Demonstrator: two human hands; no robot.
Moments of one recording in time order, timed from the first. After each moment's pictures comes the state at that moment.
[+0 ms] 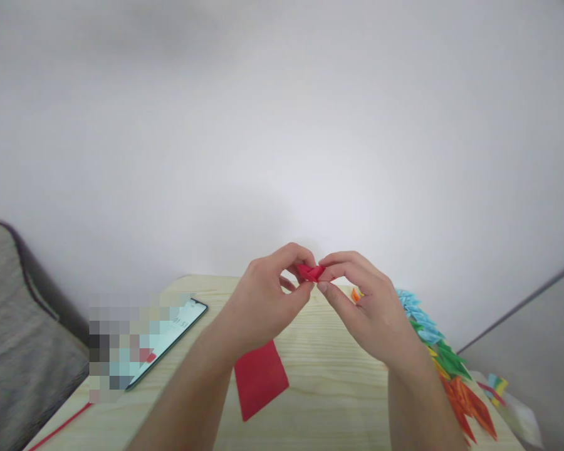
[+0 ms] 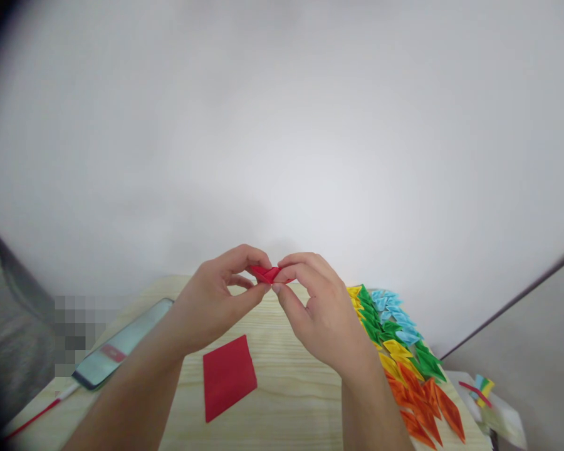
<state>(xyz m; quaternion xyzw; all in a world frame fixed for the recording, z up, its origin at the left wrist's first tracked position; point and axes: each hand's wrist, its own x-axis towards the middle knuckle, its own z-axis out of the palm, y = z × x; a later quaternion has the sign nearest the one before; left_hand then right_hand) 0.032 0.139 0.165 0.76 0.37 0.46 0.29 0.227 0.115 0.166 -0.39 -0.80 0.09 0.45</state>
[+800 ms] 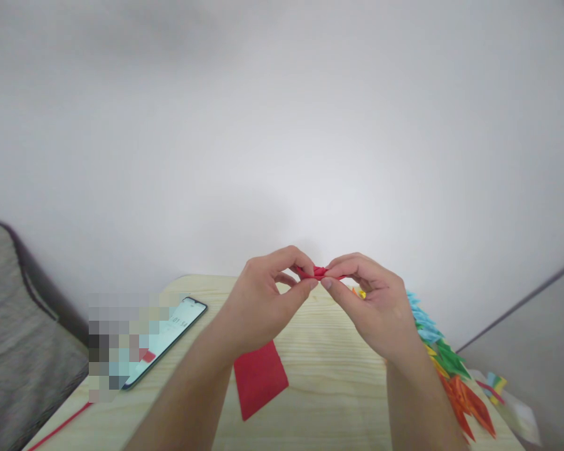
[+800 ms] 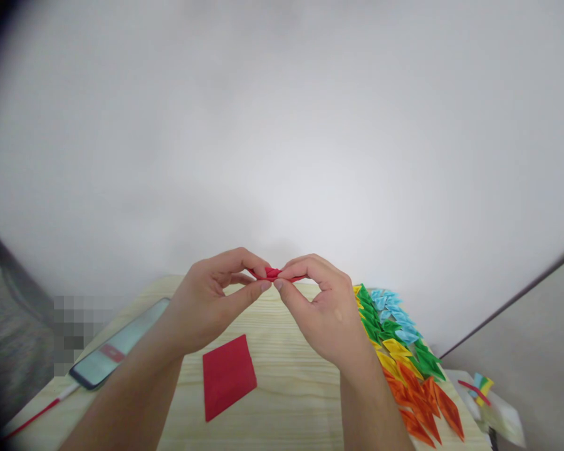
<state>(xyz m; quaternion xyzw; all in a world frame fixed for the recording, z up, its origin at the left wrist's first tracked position) 0.028 0.136 0.167 0.74 0.34 0.48 0.32 0.222 0.115 0.160 -0.40 -0.71 0.21 0.54</state>
